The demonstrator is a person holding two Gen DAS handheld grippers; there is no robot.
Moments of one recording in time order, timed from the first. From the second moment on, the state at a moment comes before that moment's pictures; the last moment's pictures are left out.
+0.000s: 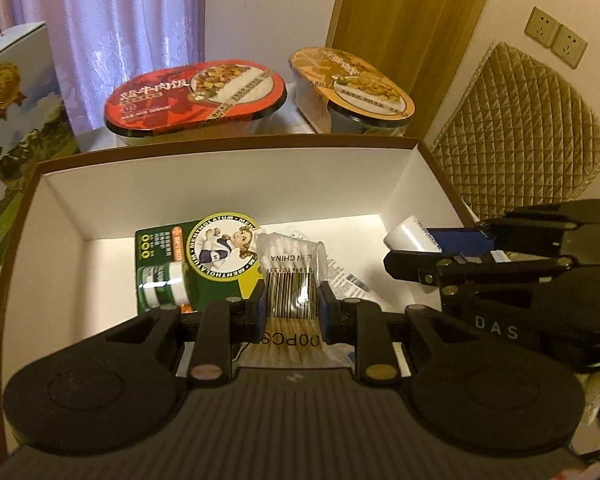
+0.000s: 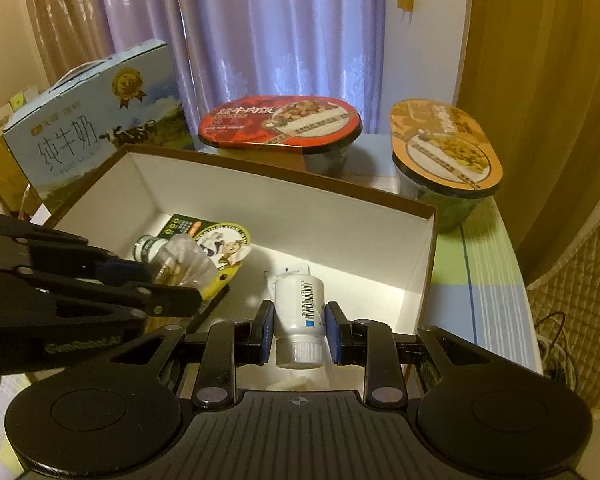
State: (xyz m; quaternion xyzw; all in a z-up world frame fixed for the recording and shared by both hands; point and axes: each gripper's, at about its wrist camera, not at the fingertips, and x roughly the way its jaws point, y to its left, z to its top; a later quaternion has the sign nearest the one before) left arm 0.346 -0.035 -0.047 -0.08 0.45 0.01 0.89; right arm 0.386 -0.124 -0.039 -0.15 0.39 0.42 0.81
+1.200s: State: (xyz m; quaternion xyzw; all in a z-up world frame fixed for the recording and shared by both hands) left arm 0.354 -0.010 -0.059 -0.09 0.44 0.02 0.89; right arm 0.414 -0.111 -0.058 -0.16 0.39 0.40 0.81
